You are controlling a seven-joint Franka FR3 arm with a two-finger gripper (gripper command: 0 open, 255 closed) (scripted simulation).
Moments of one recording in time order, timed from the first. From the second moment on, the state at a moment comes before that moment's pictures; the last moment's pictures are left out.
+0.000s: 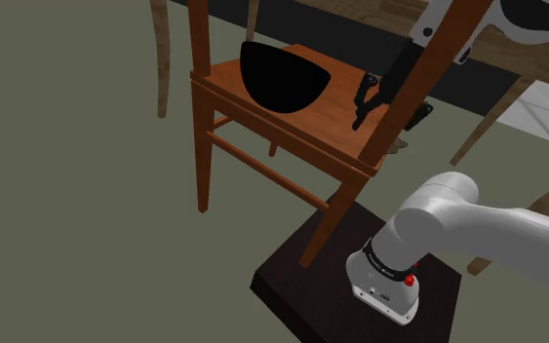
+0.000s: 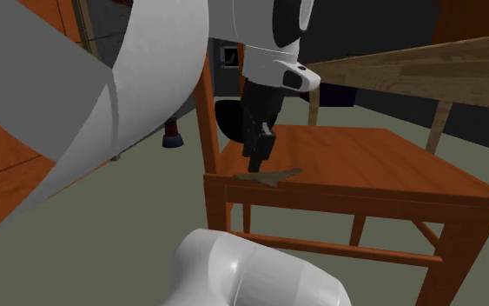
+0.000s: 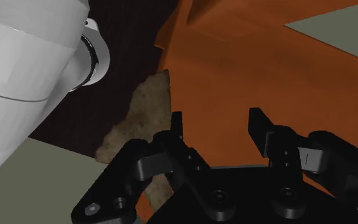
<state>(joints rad) -0.17 -1.22 0.08 -2.54 0.28 1.40 0.98</state>
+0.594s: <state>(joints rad) -0.21 -1.27 -0.02 -2.52 0.19 1.30 0.97</state>
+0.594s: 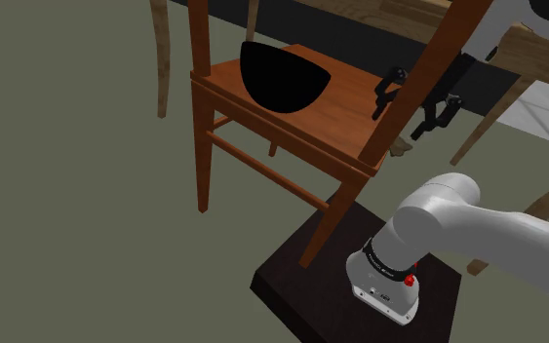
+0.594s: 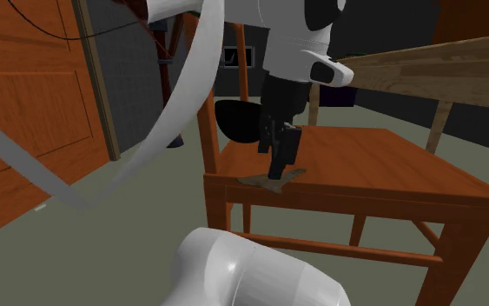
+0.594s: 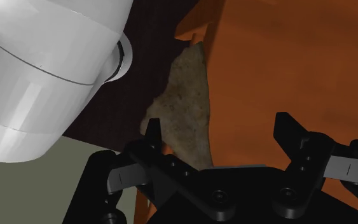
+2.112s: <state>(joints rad) -0.21 -1.30 -0.01 -2.58 0.19 1.32 0.97</state>
